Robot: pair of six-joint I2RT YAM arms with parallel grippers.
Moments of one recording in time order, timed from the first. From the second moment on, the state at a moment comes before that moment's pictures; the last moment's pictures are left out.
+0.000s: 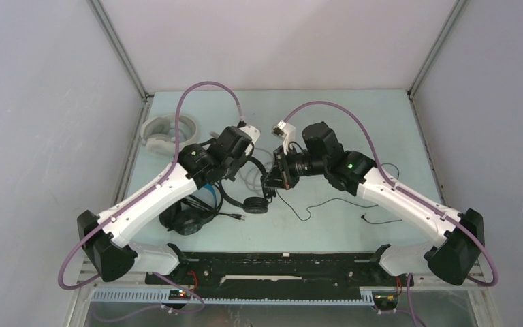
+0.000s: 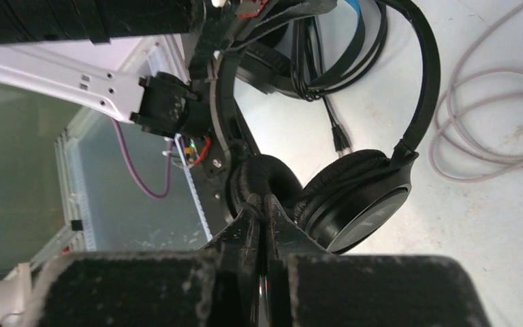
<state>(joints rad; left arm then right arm) -0.79 1.31 1.30 -0.94 -0.42 -0.03 0.81 1.31 1.18 -0.38 -0.55 0.36</state>
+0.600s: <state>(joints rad) -0.78 1.30 1.31 -0.91 -0.56 -0.11 0.85 1.33 1.18 -0.27 -0.54 0.55</state>
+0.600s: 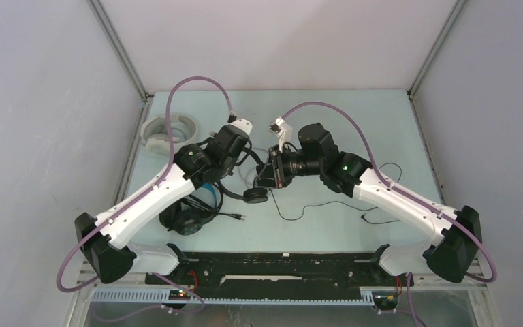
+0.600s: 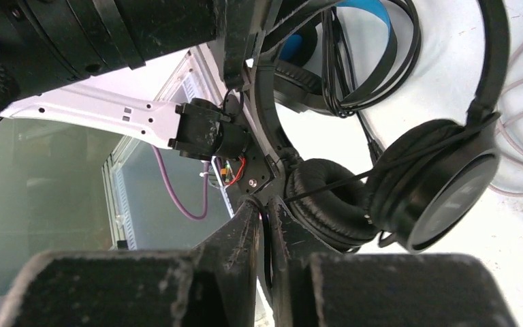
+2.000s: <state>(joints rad) -0.64 1.12 1.31 -0.69 -0.50 -0.39 1.09 1.17 0.83 0.17 -0.09 0.23</state>
